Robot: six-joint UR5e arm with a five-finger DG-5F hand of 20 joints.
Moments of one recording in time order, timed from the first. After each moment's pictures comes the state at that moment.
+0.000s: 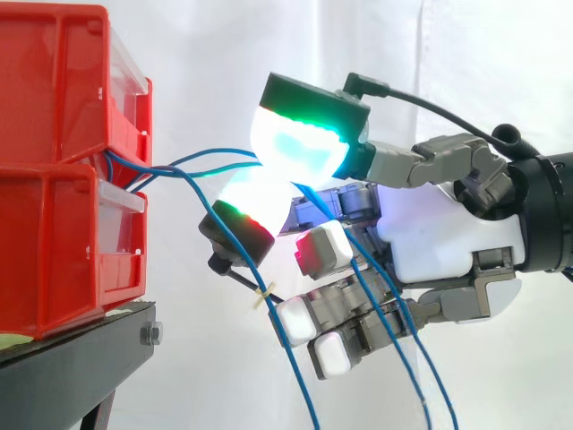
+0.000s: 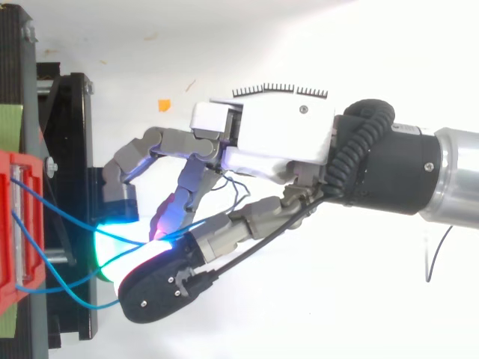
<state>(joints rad) 0.16 -2.32 -1.06 -3.03 -1.29 0.05</state>
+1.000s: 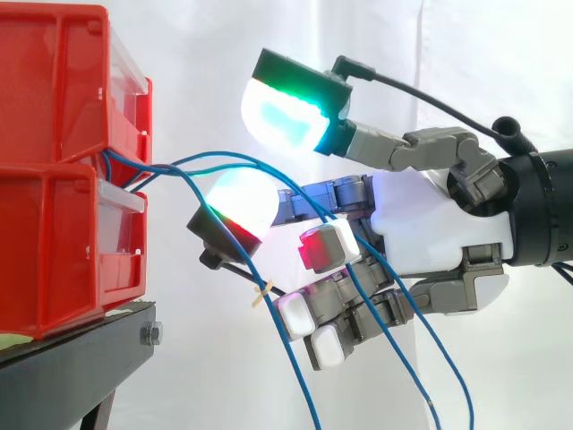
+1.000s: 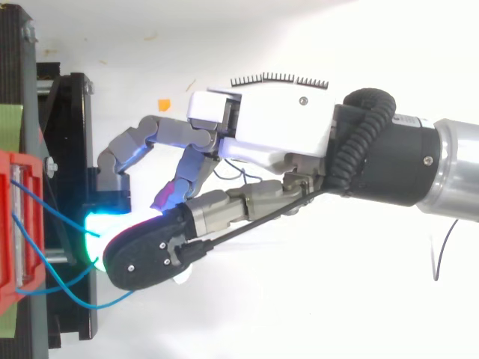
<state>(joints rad) 0.15 -2.32 -1.06 -3.00 -1.29 -0.03</state>
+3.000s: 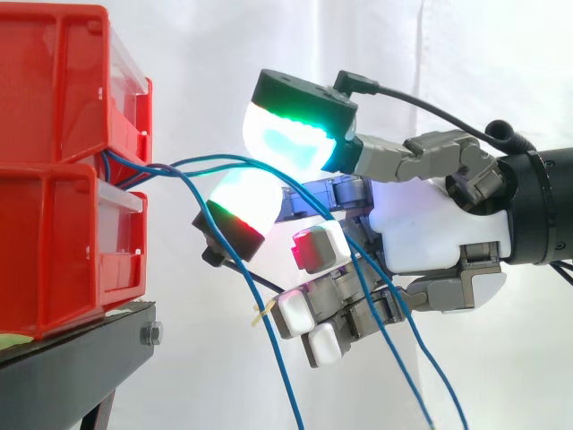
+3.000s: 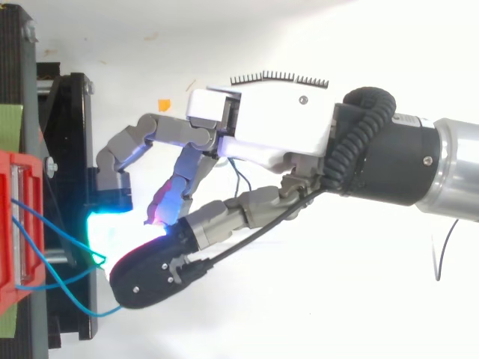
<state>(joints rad) 0.15 -2.32 -1.06 -2.99 -1.28 -0.04</state>
